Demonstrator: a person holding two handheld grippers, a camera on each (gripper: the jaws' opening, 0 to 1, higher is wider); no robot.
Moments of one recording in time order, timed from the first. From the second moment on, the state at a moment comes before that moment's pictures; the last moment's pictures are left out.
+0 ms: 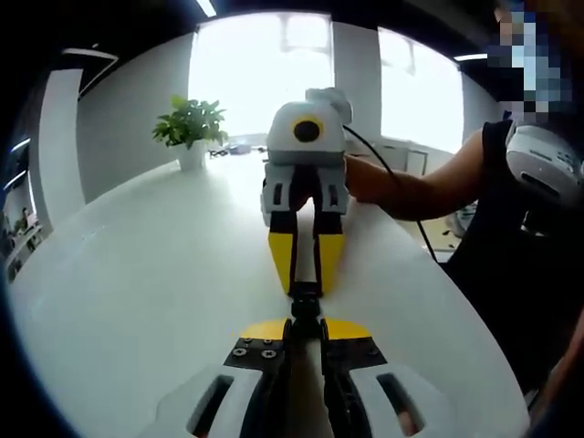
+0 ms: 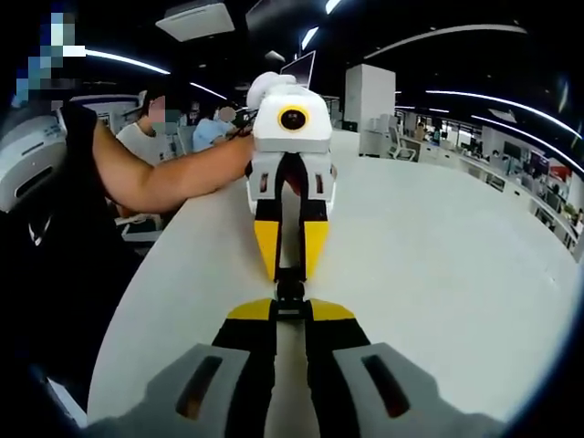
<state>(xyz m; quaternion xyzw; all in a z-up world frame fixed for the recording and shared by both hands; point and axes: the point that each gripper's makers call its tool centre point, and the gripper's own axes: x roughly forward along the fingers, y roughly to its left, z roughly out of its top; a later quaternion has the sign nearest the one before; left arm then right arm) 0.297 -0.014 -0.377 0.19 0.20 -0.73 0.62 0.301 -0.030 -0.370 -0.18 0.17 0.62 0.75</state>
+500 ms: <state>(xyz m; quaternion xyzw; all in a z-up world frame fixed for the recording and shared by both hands) 0.298 -0.014 -0.376 0.18 0.21 -0.73 0.62 0.305 -0.029 -0.370 -0.17 0.18 0.62 0.74</state>
